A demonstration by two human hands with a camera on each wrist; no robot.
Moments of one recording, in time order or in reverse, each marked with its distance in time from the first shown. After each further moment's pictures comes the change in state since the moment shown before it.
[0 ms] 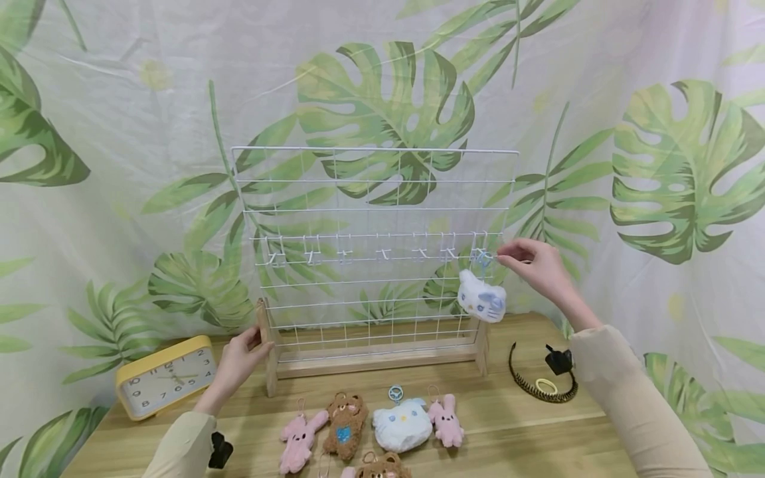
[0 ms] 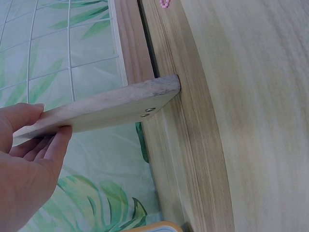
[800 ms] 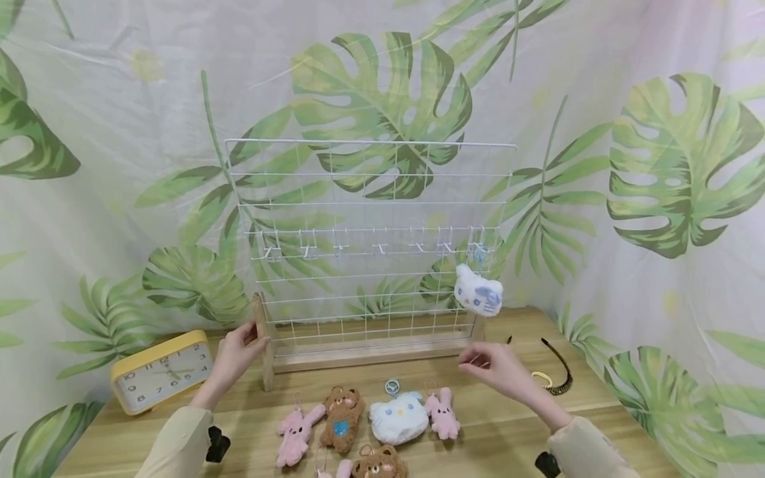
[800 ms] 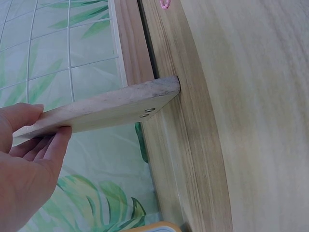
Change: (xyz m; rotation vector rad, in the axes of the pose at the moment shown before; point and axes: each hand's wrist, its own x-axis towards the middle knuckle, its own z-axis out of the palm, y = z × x) left_hand 0.000 0.001 0.000 0.005 -0.002 0.009; right_hand -0.117 0.031 0.115 0.122 -0.310 -0.063
